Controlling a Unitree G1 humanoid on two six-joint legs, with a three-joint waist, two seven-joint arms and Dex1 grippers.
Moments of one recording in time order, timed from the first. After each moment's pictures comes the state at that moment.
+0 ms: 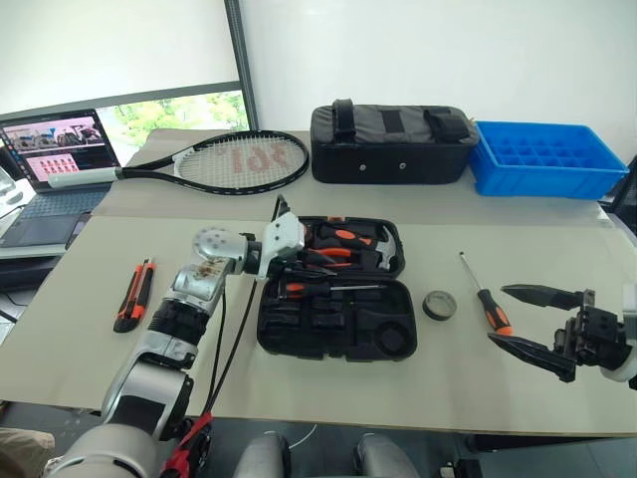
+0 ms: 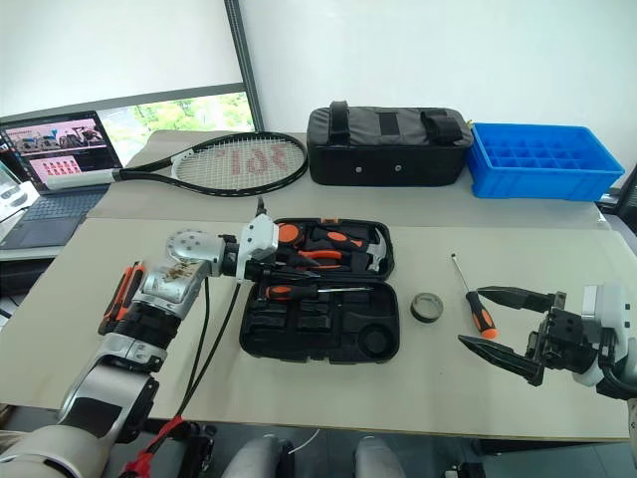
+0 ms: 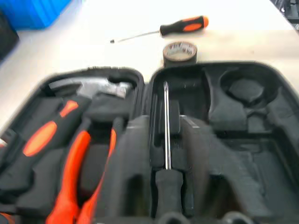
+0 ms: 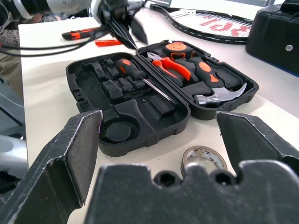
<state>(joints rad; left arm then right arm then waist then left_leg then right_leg) -0.76 0.38 -0.24 0.52 -0.14 0.01 -1.30 0.17 -0.81 -0.53 -0.16 0.69 0.18 1.34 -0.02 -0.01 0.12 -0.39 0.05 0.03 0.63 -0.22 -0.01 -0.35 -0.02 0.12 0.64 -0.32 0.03</state>
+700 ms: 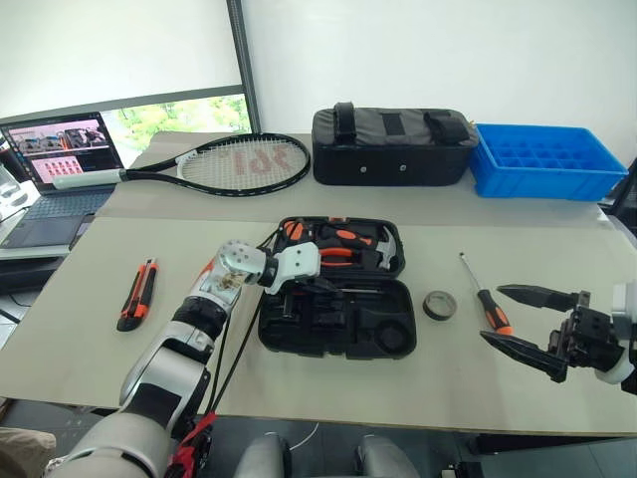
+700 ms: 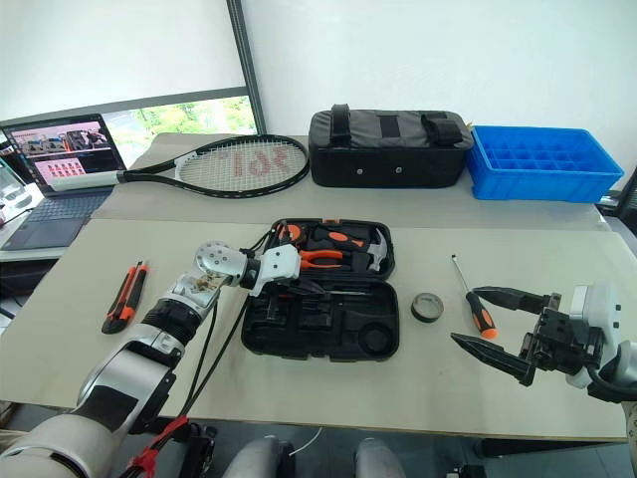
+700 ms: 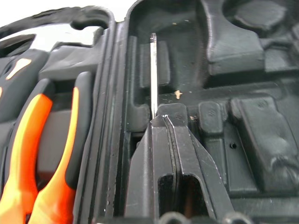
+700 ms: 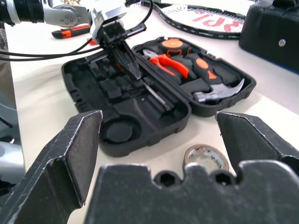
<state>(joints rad) -0.85 0.32 -0.32 0.82 0.01 -0.20 -1.23 0.23 -0.83 -0.53 -0.25 0.68 0.24 1.24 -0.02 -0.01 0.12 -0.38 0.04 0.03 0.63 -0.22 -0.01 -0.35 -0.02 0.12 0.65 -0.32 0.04</state>
